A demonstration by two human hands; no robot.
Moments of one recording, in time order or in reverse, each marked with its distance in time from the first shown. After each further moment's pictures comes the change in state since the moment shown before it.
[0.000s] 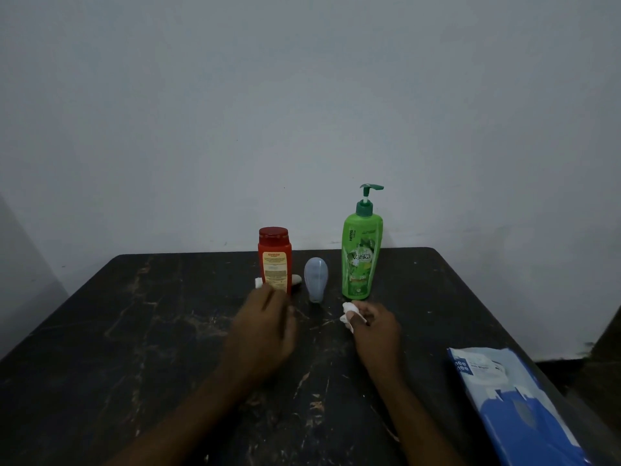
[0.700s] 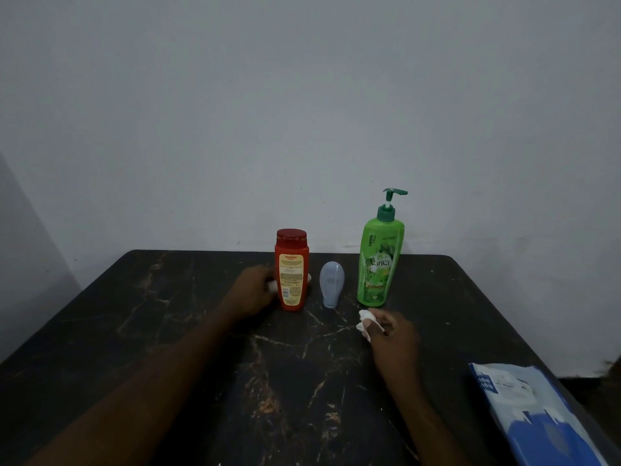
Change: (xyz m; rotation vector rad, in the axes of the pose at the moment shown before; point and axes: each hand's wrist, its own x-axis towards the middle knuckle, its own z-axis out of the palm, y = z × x) left_hand 0.090 -0.117 0.029 -0.022 -0.396 -0.312; right_hand 0.001 0.003 0.003 -0.044 -0.014 0.036
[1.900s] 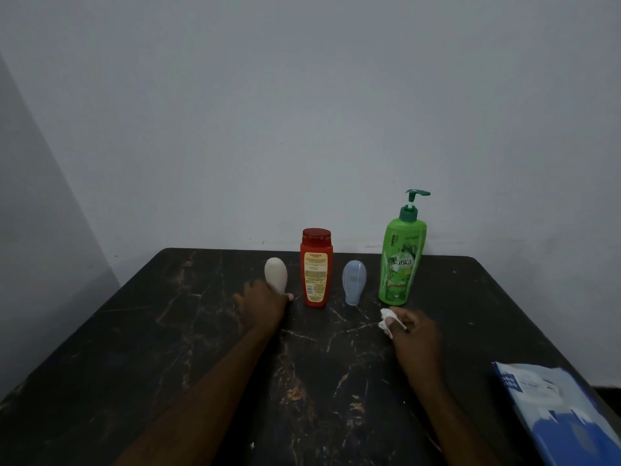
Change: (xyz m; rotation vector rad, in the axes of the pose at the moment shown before) left_hand -0.025 -0.017 0.035 -0.008 0.398 -0.578; right_hand 0.002 0.002 0.001 -0.052 0.016 -0.021
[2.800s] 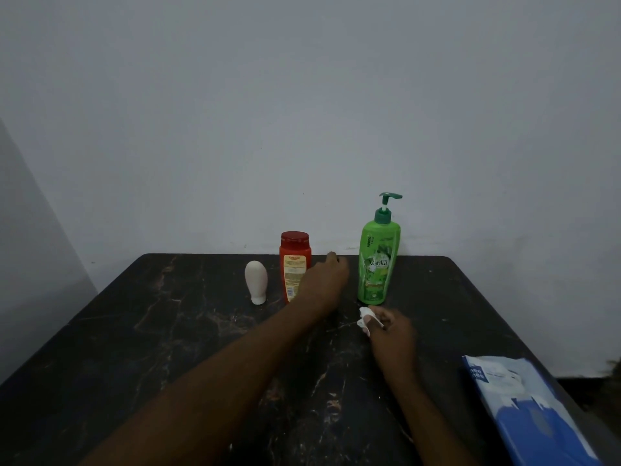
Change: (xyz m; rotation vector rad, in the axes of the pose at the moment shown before) left_hand -0.075 0.141 -0.021 0.386 -0.176 0.869; right_hand -0.001 0.002 0.000 0.108 0.016 -0.031
